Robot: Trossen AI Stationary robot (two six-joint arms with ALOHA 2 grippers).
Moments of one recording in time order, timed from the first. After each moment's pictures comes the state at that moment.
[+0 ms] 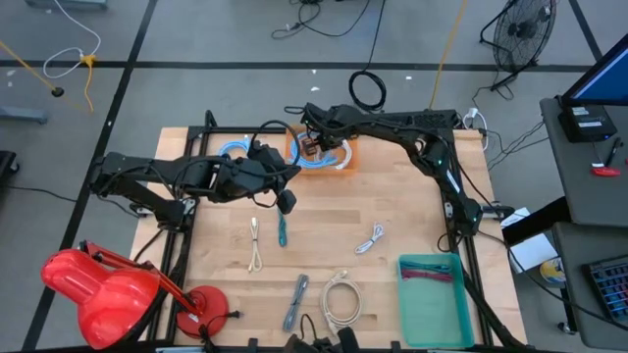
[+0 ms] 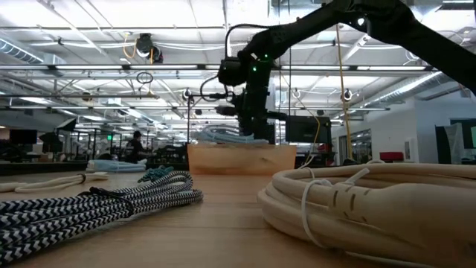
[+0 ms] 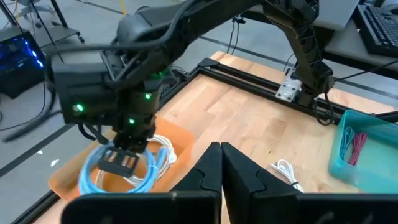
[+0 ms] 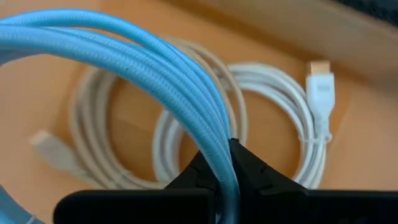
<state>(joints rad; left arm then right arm) -0.13 1.38 1.46 -0.59 -0.58 -0.35 -0.49 2.29 2.05 -1.03 0.15 0.68</state>
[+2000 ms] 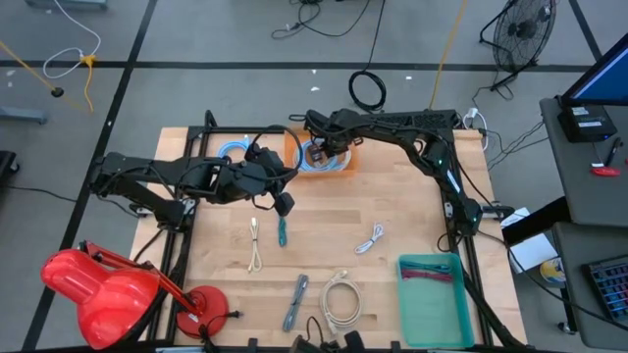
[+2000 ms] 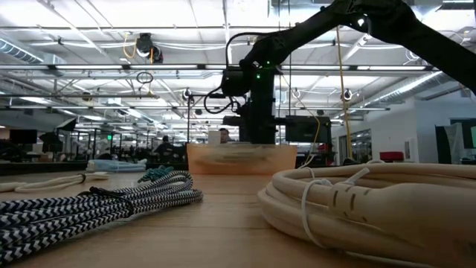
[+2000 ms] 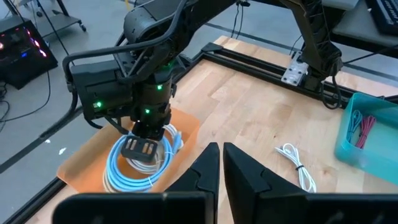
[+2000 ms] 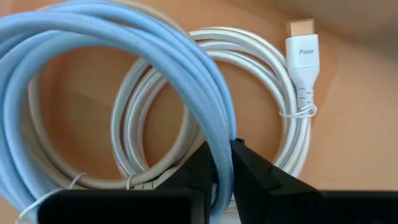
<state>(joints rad) -0.14 1.38 1.46 -0.66 -0.59 -0.38 -0.49 2.29 1.98 -1.06 0.14 0.69</state>
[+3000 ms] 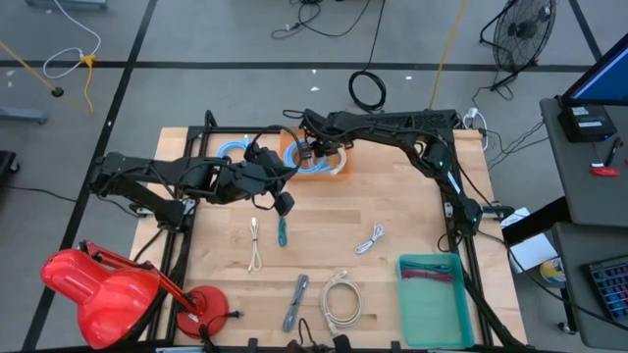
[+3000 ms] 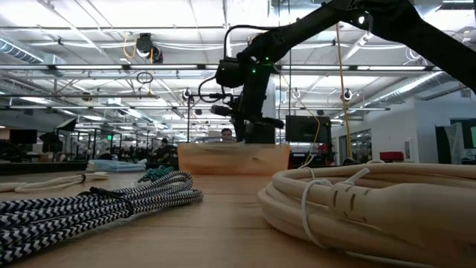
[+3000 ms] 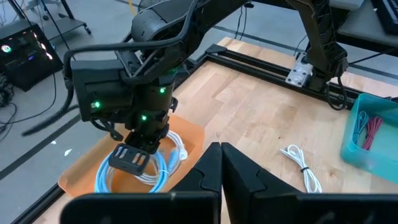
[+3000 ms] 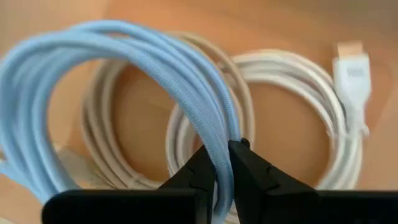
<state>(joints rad) -0.14 1.38 1.46 -0.66 -0.60 -0.37 -0.46 2.27 1.98 -0.89 0.05 0.78</state>
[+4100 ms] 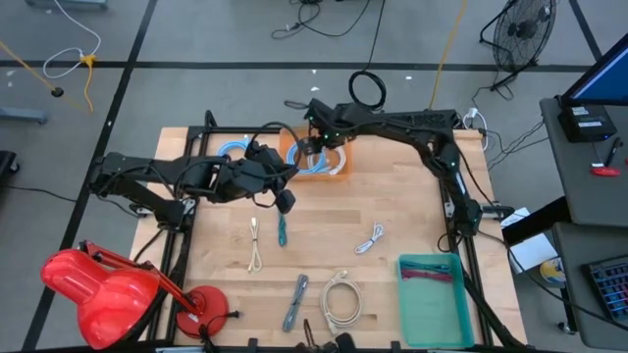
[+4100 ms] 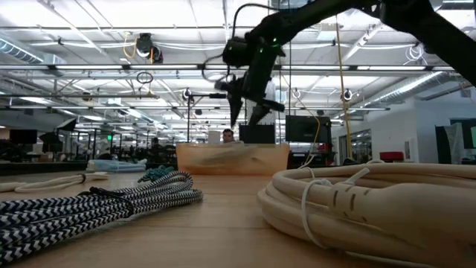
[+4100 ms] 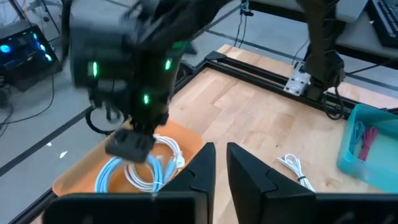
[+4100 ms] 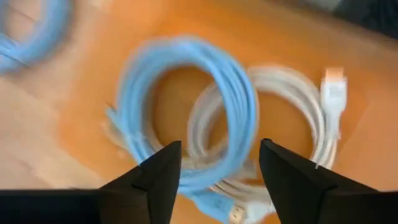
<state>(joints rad) -0.12 1.38 1.46 -0.63 -0.60 -0.37 -0.48 2.15 1.98 -0.93 0.00 0.66</state>
